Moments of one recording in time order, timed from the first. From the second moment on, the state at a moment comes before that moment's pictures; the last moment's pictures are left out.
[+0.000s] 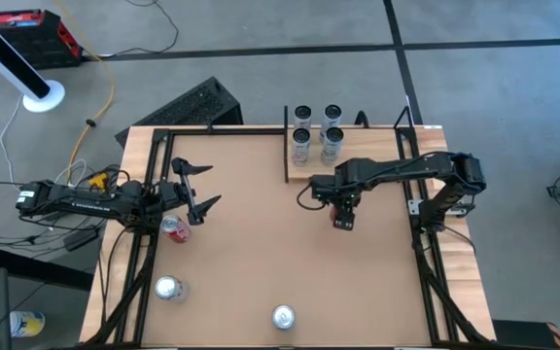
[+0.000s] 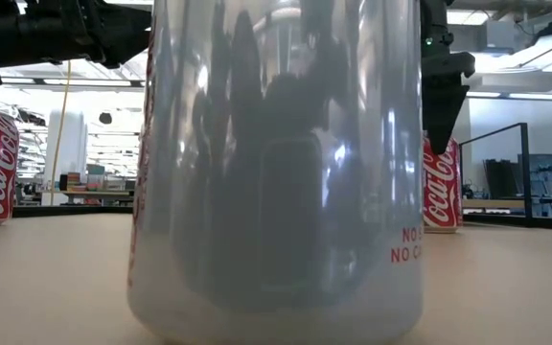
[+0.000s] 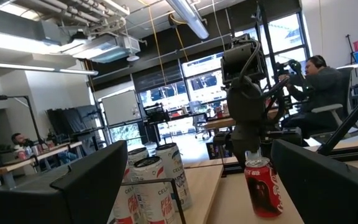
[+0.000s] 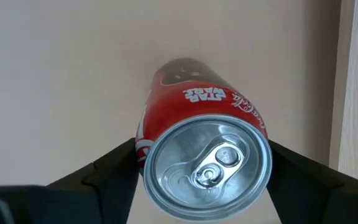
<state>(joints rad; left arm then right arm) 0.02 0.58 0.07 0.95 -0.27 0.36 -0.07 1.64 1.29 -1.26 0.08 0.18</state>
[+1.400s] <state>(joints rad) 0.02 0.58 0.07 0.95 -0.27 0.35 -0.62 1.51 1.37 -1.35 0.26 -0.26</state>
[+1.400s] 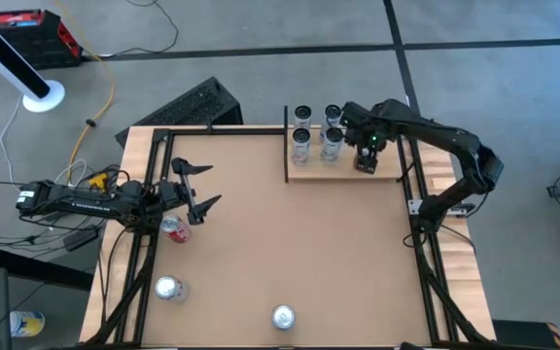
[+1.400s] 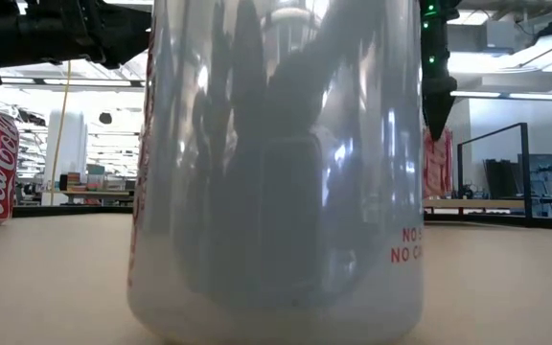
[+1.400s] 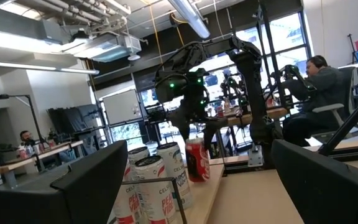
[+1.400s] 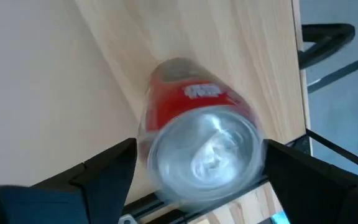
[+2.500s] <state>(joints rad) 0.02 0.58 0.07 0.92 -0.27 0.30 -0.35 1.23 1.33 -1.51 0.13 0.31</state>
